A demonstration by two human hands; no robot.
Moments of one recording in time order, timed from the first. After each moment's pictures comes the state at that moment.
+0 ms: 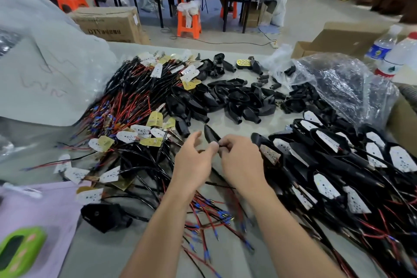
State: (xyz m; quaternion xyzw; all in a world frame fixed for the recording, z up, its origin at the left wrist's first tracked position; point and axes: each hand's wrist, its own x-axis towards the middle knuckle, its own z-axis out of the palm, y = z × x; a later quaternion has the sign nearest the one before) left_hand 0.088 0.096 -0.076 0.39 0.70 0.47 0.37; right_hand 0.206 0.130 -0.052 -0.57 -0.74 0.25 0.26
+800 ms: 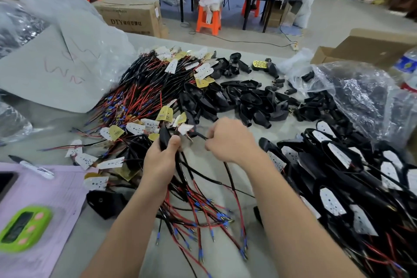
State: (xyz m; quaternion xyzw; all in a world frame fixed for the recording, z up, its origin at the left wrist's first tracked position) left_hand 0.035 0.075 -0.090 0.21 0.69 0.59 0.35; right_hand 0.173 0.171 -0.014 -0.49 -0.85 0.20 0.05
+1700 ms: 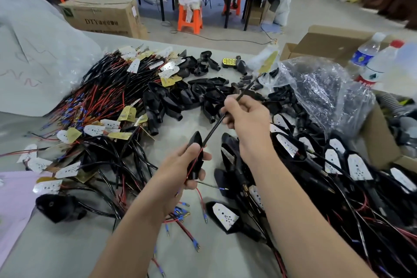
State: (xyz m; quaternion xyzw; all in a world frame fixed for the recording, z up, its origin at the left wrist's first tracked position) left_hand 0.148 0.085 -0.059 0.26 0.54 0.55 0.58; right_hand 0.276 0.193 0.009 -0.45 -0.49 0.54 0.51
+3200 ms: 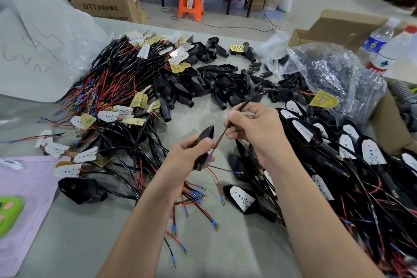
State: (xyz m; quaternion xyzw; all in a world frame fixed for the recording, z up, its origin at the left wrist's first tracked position) left_hand 0.128 0.065 -0.067 0.32 0.53 0.55 0.56; right_hand 0.283 0.154 -0.005 -0.43 -0.55 0.59 0.40
